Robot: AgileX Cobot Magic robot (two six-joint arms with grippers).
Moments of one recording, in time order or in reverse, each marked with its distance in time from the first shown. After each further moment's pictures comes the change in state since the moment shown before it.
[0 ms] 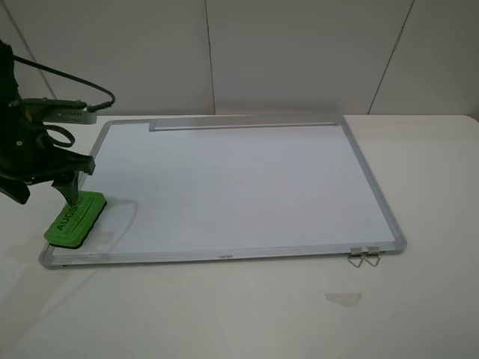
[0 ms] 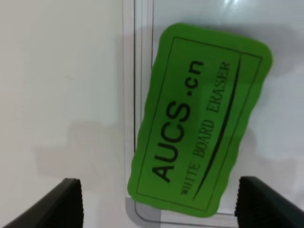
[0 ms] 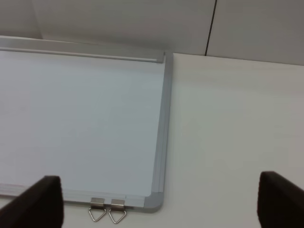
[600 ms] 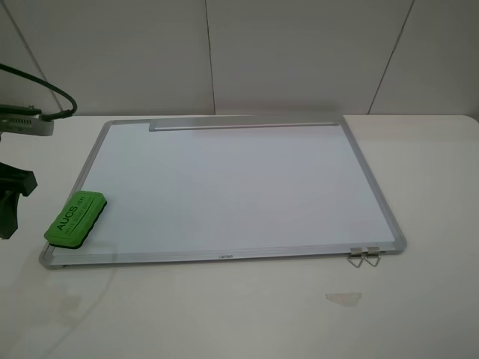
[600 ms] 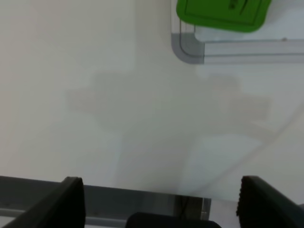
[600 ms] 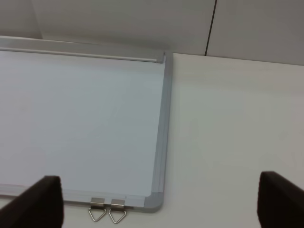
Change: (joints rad) left arm 0.010 -0.277 0.095 -0.060 0.356 0.109; right arm 0.000 0.000 0.000 0.000 0.000 0.000
